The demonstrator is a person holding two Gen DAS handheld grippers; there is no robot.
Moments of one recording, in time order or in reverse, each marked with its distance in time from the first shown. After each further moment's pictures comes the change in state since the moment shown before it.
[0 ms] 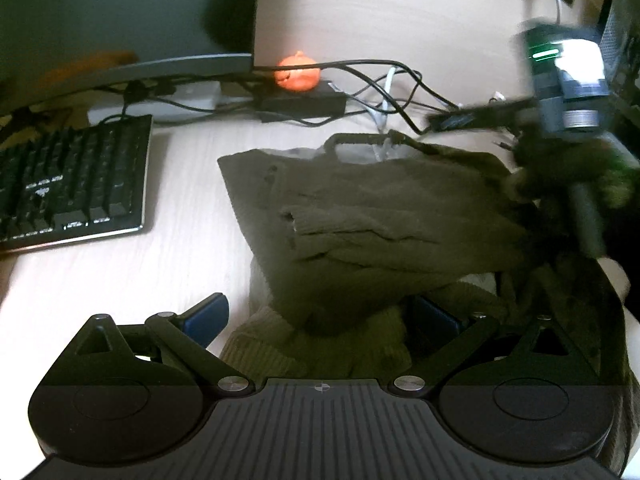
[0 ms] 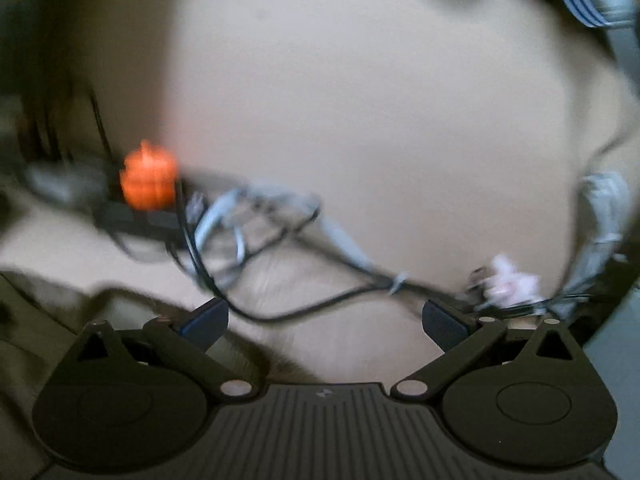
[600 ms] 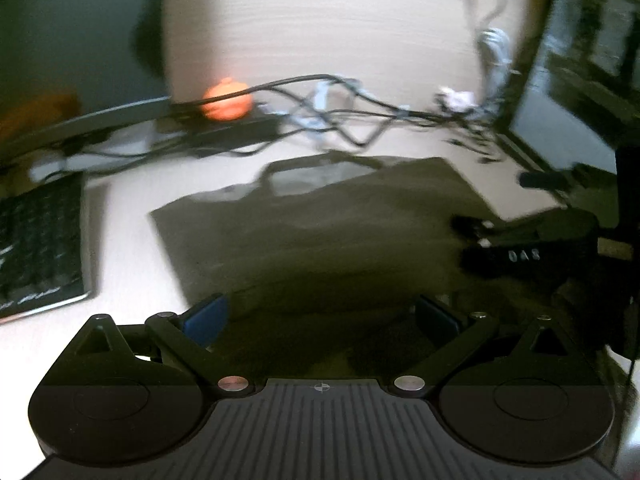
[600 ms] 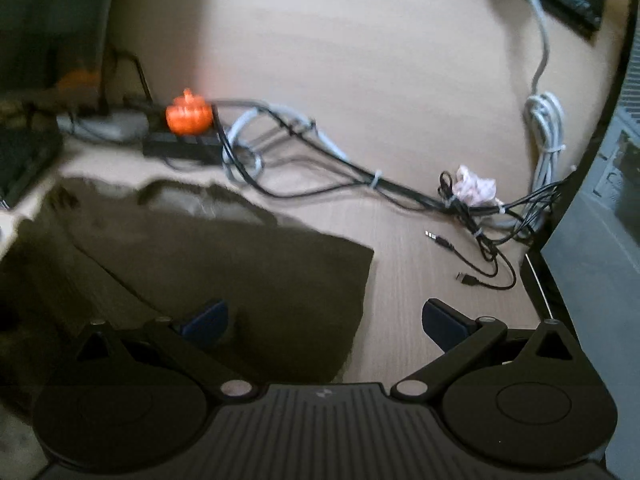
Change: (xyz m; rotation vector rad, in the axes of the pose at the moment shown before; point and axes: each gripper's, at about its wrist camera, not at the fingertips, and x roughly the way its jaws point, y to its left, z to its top) left arm 0.005 -0.034 0.024 0.145 -0.009 -0.129; right arm -0.071 -0.003 -0.067 -0.043 0.099 0.003
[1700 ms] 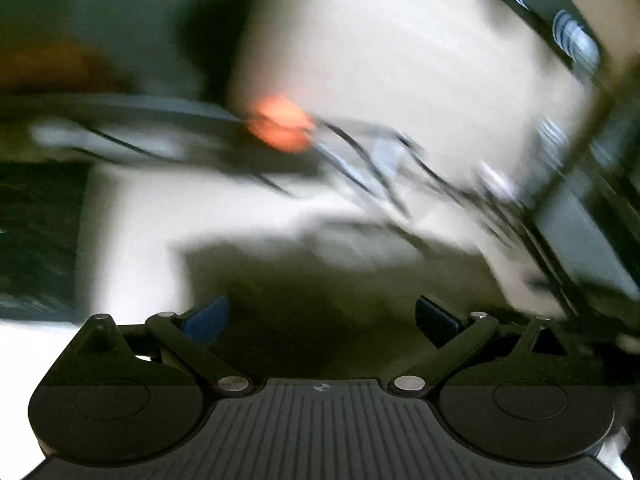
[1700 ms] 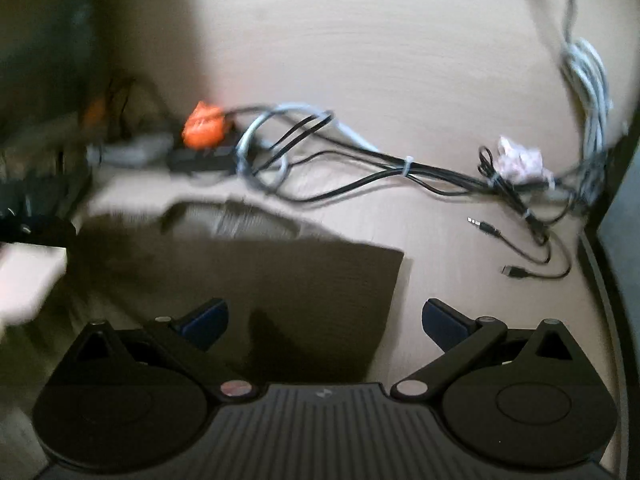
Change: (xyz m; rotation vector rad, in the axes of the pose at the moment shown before) left arm 0.029 0.075 0.031 -0.328 -0.063 0.020; right arm 0.050 -0.046 0.027 0.223 0.107 0.221
